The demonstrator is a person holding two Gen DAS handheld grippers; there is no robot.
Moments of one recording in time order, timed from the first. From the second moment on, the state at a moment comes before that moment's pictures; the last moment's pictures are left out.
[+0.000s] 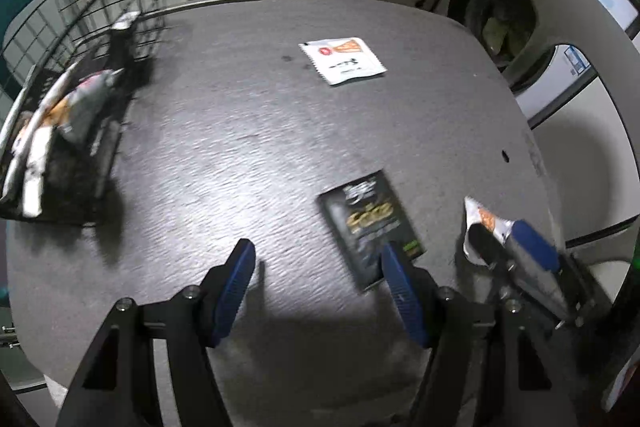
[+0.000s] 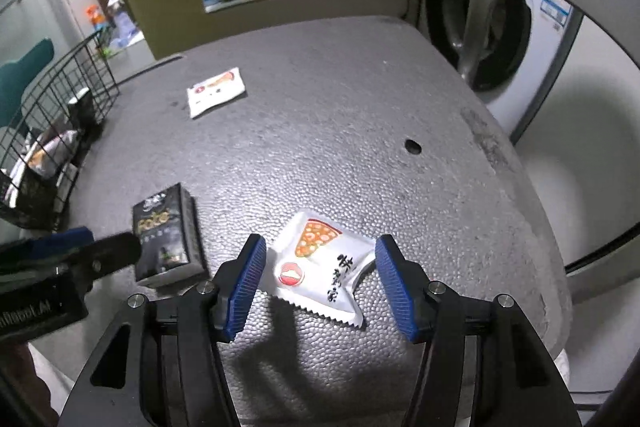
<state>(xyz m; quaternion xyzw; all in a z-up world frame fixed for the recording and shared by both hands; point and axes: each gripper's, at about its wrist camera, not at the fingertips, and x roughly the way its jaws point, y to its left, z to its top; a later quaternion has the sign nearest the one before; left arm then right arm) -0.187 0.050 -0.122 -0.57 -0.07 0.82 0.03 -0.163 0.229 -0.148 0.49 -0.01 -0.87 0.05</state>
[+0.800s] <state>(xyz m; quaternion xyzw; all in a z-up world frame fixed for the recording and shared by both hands) -0.212 0.075 -0.138 -0.58 -0.07 0.81 0.03 -0.161 0.222 -0.161 0.49 0.03 -0.87 0.03</state>
